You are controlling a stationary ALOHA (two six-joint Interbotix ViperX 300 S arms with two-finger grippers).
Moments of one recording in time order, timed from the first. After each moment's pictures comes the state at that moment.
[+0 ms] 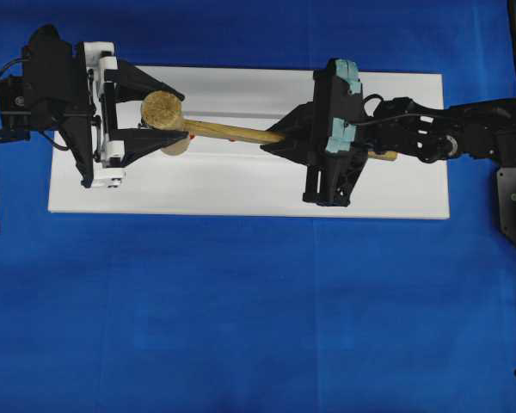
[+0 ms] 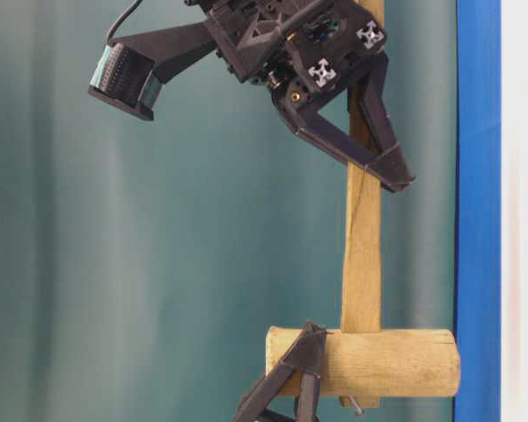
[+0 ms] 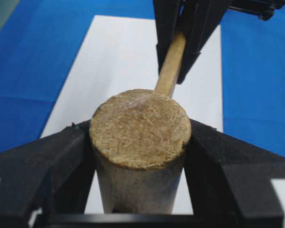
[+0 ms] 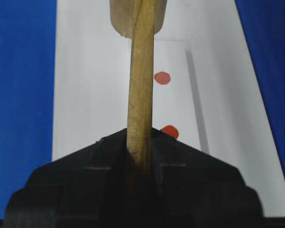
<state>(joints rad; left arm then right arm) 0.14 -0.35 0.98 -0.02 -0.37 0.04 -0.07 -0.13 0.72 0.77 -0.10 -0.65</state>
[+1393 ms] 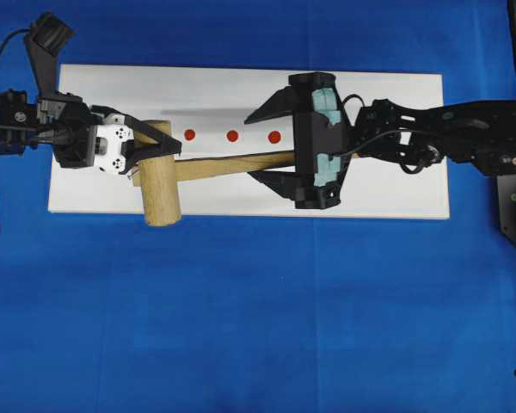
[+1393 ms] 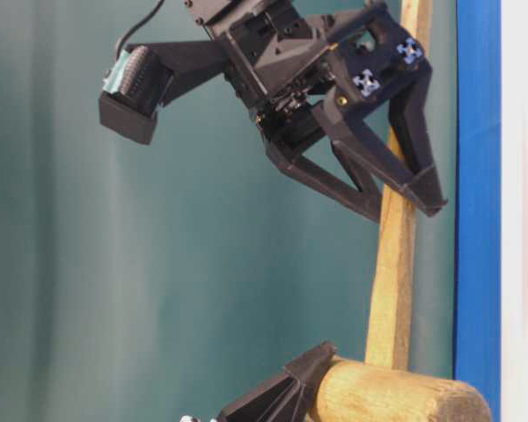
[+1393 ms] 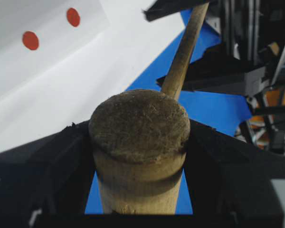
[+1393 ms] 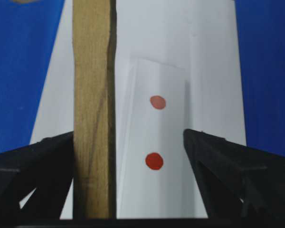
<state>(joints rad) 0.08 -0.38 0.98 -0.02 -0.19 -1.06 -0.07 -0.06 0.68 0.51 -0.15 -0.65</state>
